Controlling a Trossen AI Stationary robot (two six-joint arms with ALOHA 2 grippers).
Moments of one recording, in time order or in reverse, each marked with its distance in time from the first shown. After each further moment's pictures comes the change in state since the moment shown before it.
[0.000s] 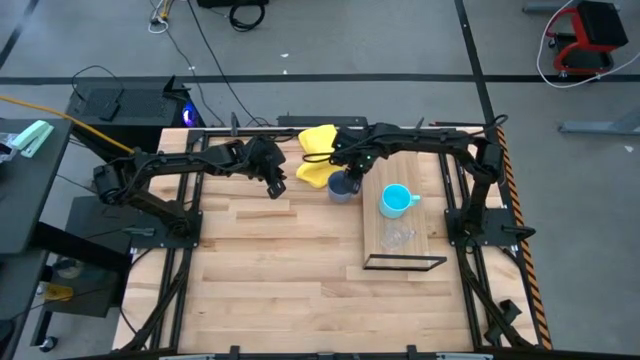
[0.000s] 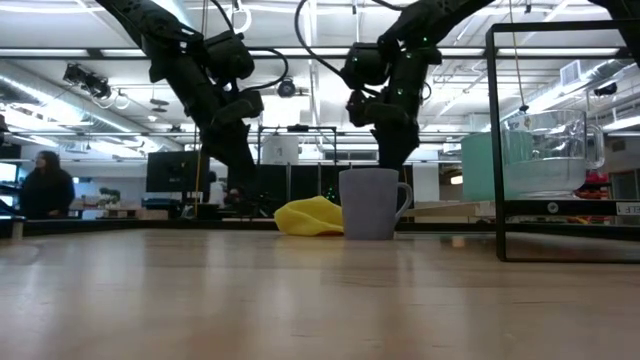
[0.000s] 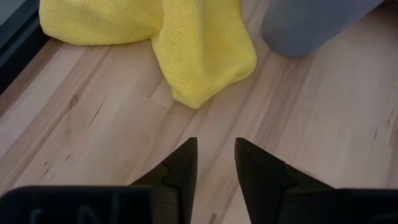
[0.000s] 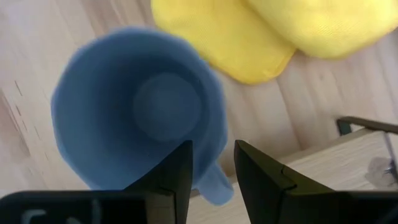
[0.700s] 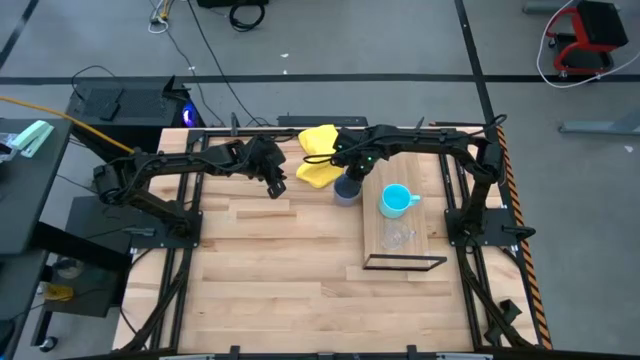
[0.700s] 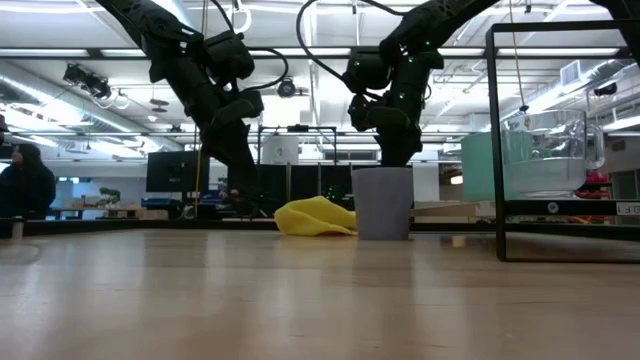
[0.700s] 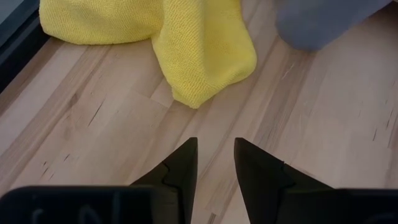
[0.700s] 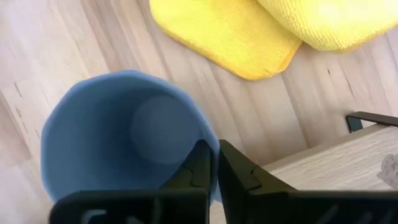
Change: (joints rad) left arm 0.000 0.000 0.000 0.000 0.000 -0.007; right arm 0.000 -0.002 -0.039 0.031 -0.001 0.016
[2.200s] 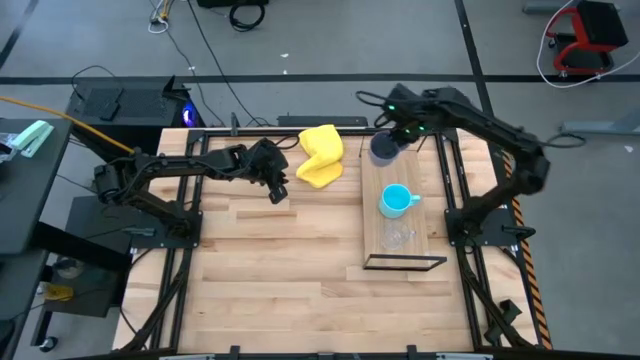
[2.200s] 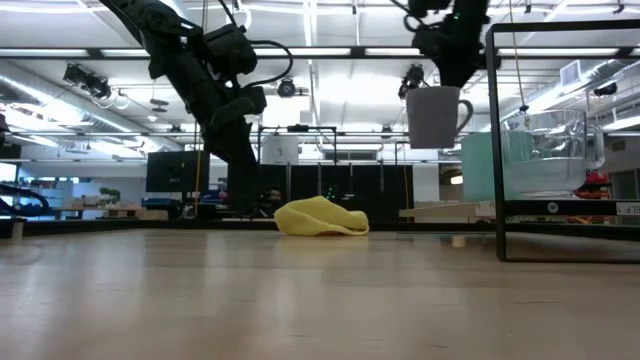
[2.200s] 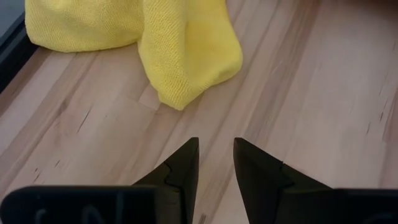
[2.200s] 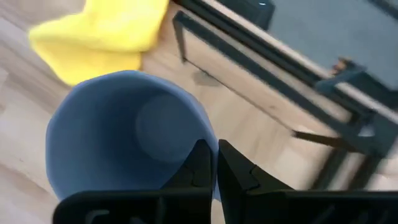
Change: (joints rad) left arm -0.063 0.000 0.000 0.004 -0.045 0.004; right arm -0.136 -0.339 0.213 -0.491 0.218 0.407
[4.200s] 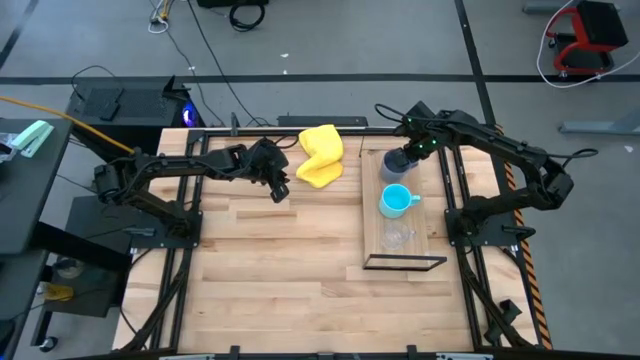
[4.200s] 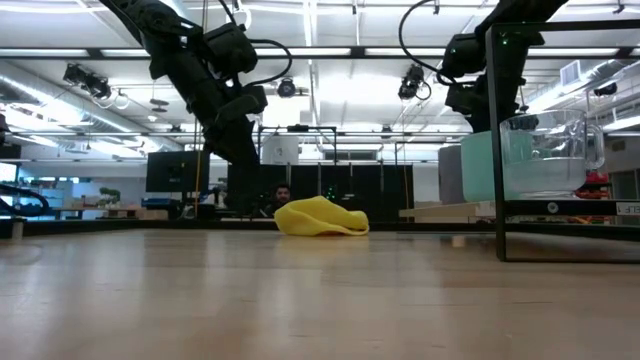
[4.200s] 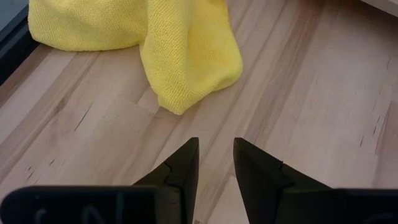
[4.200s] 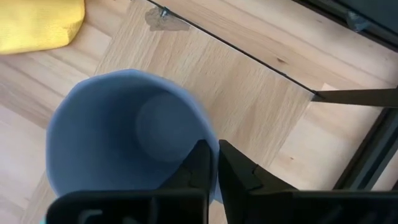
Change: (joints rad) left arm 0.000 0.000 0.000 0.020 0.000 -0.057; right arm -0.245 -0.214 -0.587 0.379 -0.200 -0.116
